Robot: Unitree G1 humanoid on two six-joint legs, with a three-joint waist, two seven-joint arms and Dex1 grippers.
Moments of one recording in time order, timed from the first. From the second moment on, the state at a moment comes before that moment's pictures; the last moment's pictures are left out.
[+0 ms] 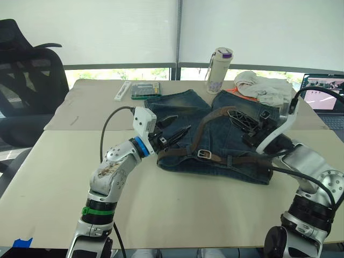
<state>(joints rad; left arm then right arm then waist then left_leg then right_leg) -0.52 0.26 -0.09 -0.17 -0.35 0.33 -0.61 -0.56 -0.32 -0.55 -0.21 1.77 1.09 -0.43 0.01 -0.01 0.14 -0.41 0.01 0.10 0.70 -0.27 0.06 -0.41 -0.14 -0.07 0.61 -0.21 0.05</state>
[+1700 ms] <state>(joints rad) -0.58 0.27 -0.19 0.24 0.19 -0.13 -0.33 -0.33 -0.83 0.26 -0.24 0.37 0.46 0.33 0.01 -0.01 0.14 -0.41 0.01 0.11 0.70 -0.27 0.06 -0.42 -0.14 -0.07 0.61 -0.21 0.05</state>
